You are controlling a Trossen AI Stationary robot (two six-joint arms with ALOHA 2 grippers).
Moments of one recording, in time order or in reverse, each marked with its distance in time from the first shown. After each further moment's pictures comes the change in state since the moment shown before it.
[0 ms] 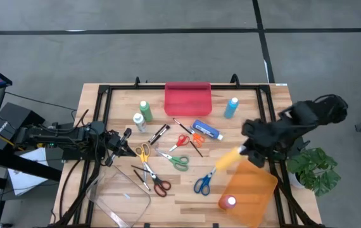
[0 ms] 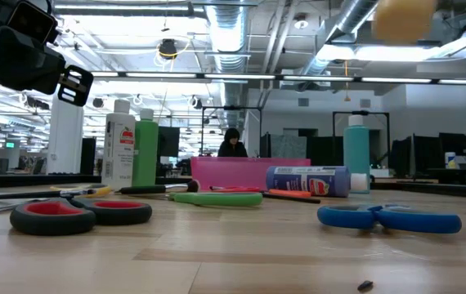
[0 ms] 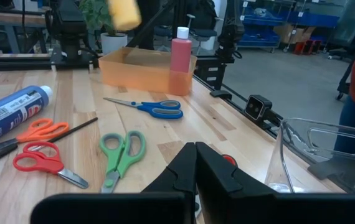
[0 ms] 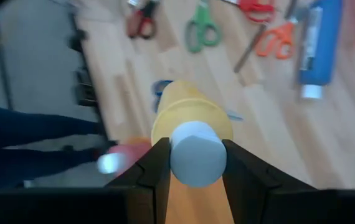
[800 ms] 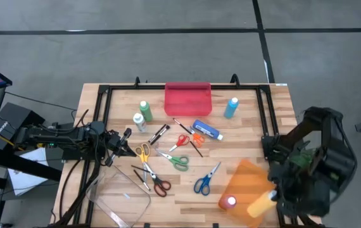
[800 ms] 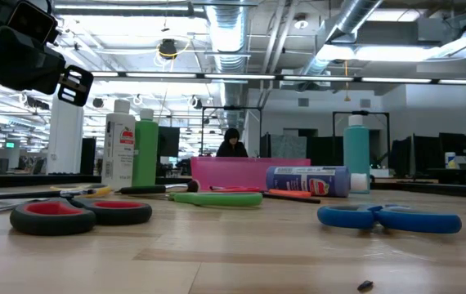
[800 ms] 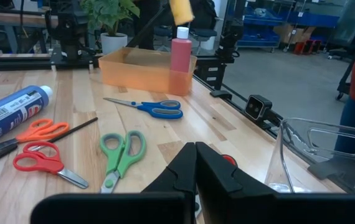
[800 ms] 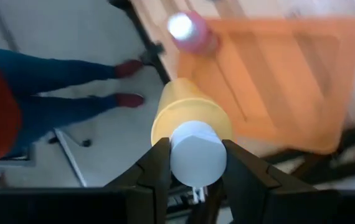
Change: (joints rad) left arm 0.000 0.000 0.000 0.000 0.000 0.000; right arm 0.646 0.265 0.252 -0.181 0.039 0.752
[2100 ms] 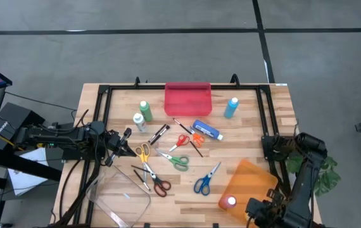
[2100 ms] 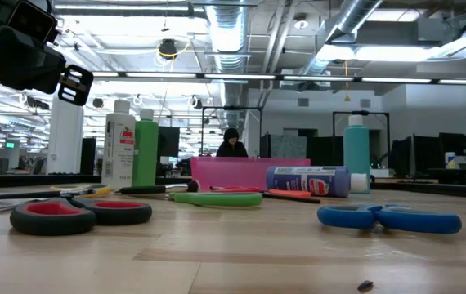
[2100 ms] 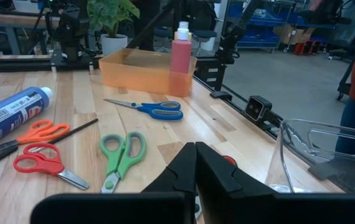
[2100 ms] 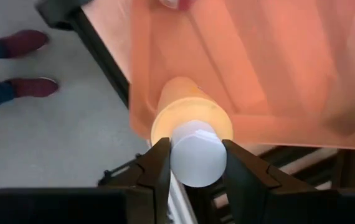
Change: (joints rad) left arm 0.000 0.000 0.000 0.004 0.000 0.000; right arm -0.004 0.383 -0.102 0.116 -0.119 0.002
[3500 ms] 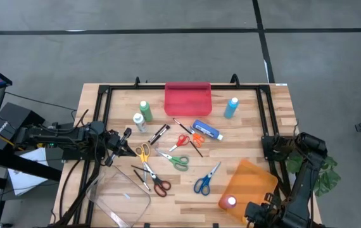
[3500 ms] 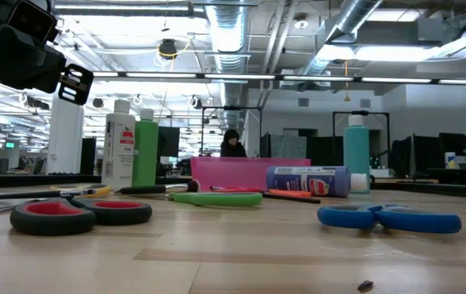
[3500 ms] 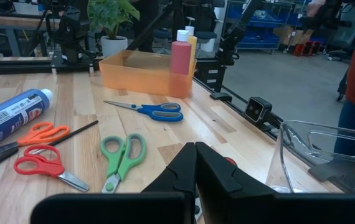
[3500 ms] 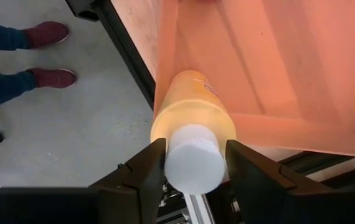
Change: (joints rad) left arm 0.000 0.000 0.000 0.006 0.000 0.000; right arm 0.008 -0.004 -0.042 0.117 -0.014 -0.024
